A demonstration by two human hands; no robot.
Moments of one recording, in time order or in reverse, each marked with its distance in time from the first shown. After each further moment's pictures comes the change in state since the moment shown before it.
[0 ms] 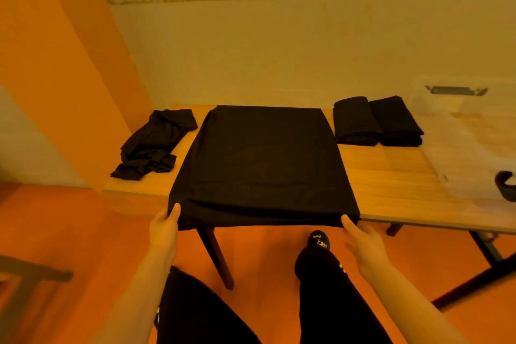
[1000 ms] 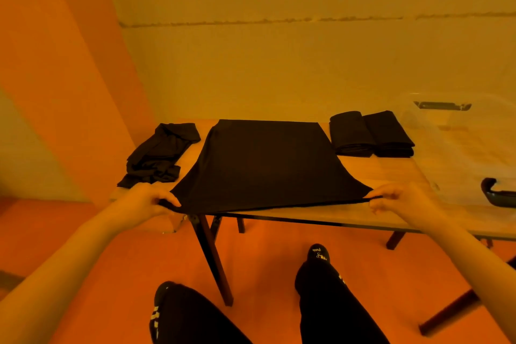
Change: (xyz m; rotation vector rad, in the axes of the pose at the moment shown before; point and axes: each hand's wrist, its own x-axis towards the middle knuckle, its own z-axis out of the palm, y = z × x) left_hand -0.005 0.112 -0.059 1.061 -0.557 0.603; right_hand 0.000 -0.101 -0.067 -0.787 -0.251 -0.623
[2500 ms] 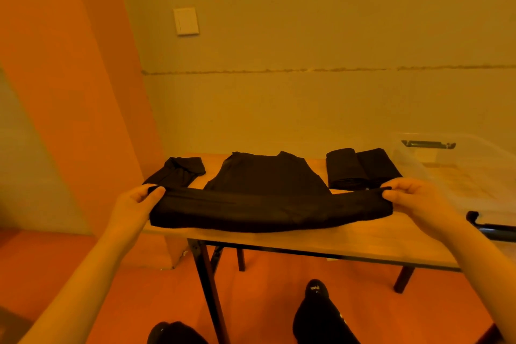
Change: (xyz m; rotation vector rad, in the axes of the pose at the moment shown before) left_hand -0.029 0.043 -0.016 -0.801 0.590 -0.073; right_hand -0.005 -0.024 -0.050 0.516 0.128 -0.137
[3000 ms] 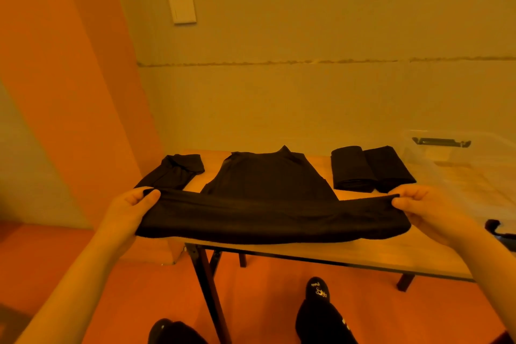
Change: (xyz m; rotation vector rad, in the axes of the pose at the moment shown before) left_hand 0.019 -0.003 0.007 -0.085 -0.025 -0.116; right_hand 0.021 0.009 -0.005 0.061 -0.174 0.061
